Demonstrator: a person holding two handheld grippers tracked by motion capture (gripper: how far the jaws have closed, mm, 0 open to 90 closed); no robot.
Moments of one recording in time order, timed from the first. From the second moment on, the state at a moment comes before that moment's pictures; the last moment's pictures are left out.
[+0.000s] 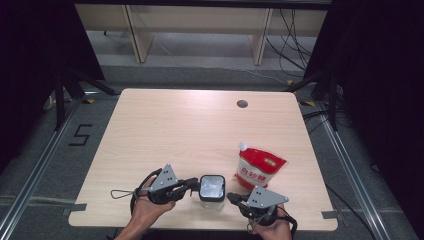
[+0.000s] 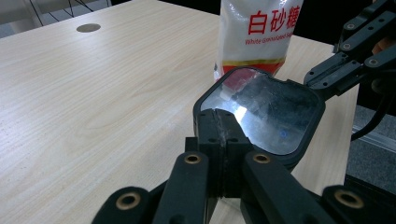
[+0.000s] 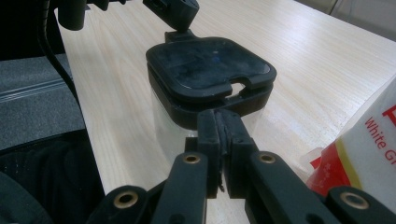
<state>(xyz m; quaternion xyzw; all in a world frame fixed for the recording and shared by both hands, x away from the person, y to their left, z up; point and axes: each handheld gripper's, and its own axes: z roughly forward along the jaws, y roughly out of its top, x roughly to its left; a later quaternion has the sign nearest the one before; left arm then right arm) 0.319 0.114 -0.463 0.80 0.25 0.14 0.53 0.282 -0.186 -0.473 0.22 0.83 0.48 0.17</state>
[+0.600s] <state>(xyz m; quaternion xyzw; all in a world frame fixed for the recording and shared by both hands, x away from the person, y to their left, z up) 0.319 0.115 -0.464 0.80 0.26 0.14 0.53 0.285 -0.179 -0.471 0.21 0.83 0.49 0.18</state>
